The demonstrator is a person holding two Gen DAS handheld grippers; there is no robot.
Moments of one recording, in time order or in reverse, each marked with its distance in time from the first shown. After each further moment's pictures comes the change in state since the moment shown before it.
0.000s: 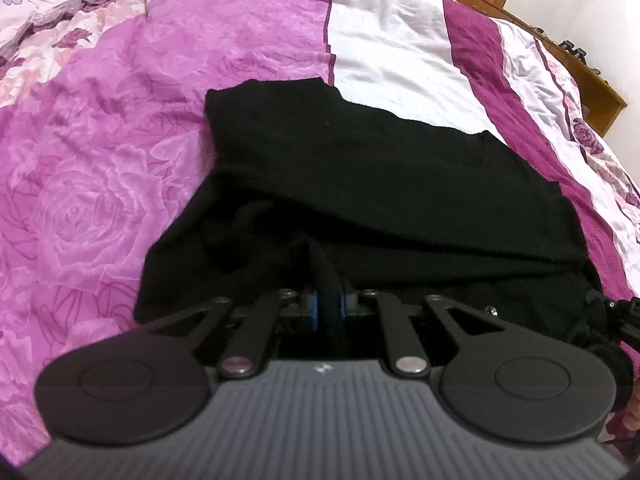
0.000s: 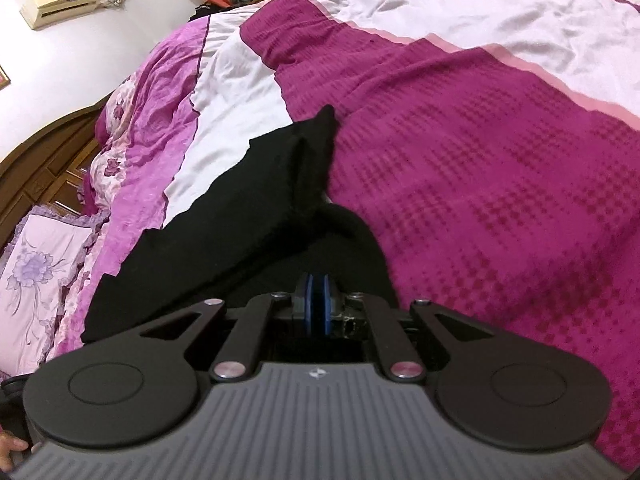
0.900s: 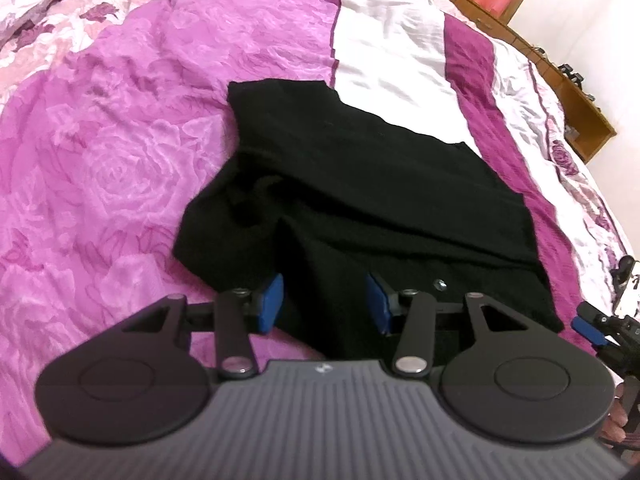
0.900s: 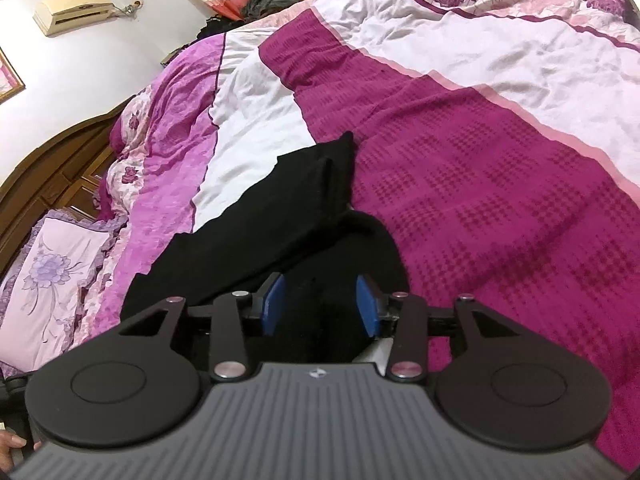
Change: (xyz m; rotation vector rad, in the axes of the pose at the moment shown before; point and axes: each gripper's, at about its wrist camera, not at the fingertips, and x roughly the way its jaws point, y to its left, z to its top) left arm -0.065 0.006 -0.011 -0.104 0.029 -0.063; right arm -0.081 0.022 -0.009 -0.014 -0.036 0.018
